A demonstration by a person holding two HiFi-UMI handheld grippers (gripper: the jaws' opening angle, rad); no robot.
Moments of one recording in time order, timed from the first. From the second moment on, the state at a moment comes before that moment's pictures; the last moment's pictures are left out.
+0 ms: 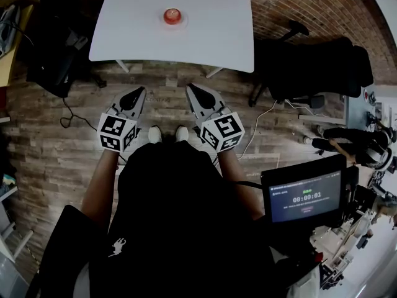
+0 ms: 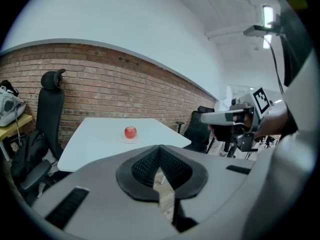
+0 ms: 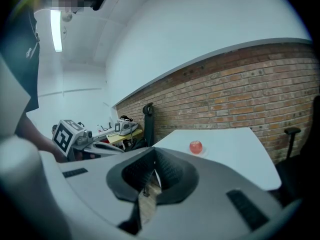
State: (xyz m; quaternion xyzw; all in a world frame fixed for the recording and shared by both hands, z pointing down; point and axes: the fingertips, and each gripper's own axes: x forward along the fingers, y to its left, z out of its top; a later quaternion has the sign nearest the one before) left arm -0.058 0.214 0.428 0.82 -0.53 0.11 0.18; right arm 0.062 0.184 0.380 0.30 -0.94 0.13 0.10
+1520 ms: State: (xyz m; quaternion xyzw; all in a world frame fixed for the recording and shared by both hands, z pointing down) left arm -0.140 0.254 0.433 0.81 -0.56 0.09 0.16; right arm -0.008 0.209 0.371 0.28 -0.95 0.08 0.12
